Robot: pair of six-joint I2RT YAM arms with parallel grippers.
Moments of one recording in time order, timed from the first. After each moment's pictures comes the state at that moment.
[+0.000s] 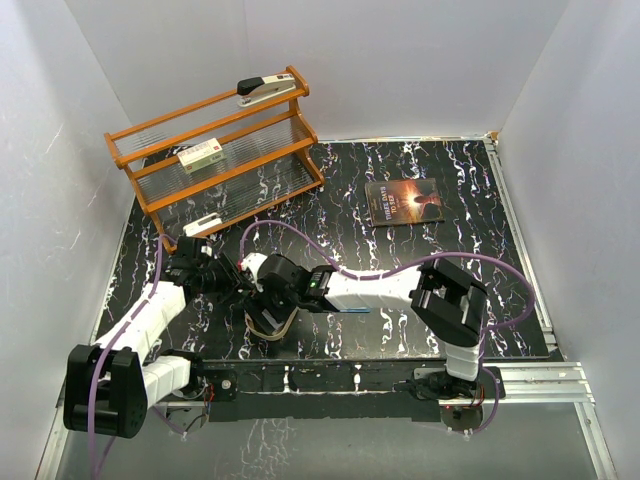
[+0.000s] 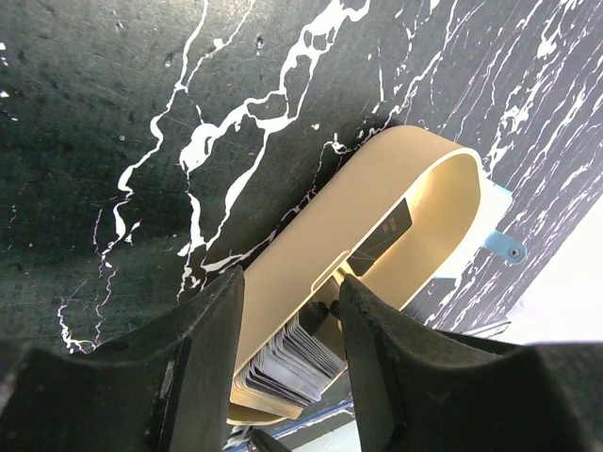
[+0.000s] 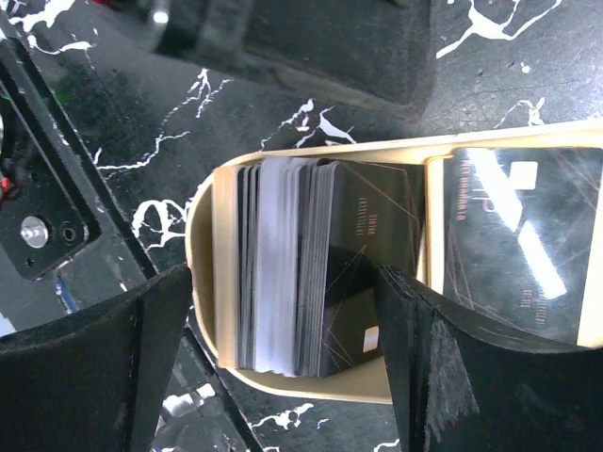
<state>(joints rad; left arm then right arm) -0.13 1.09 0.53 -0.49 0.36 -0.80 1.16 1.86 1.23 -0.19 -0.11 0.27</state>
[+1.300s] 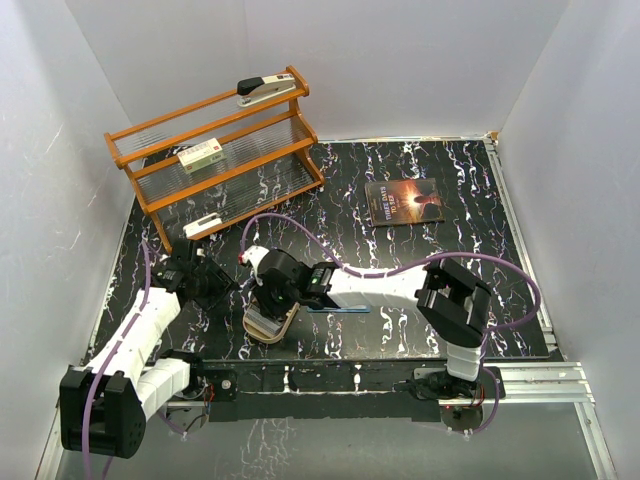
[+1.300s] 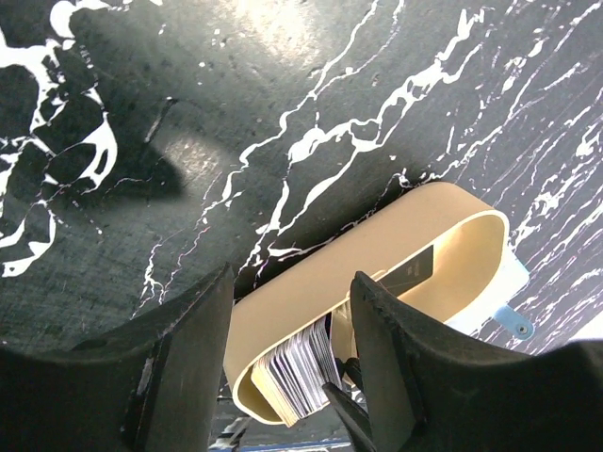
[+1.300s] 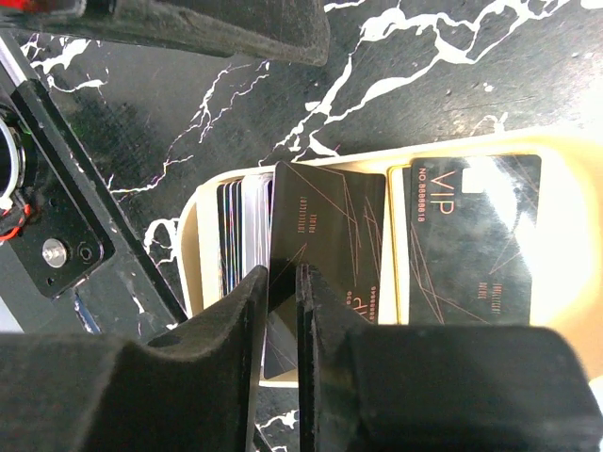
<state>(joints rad) -0.13 0.98 0.57 -0.72 0.11 -0.95 1.16 1.84 1.26 -0.20 -0.10 0.31</state>
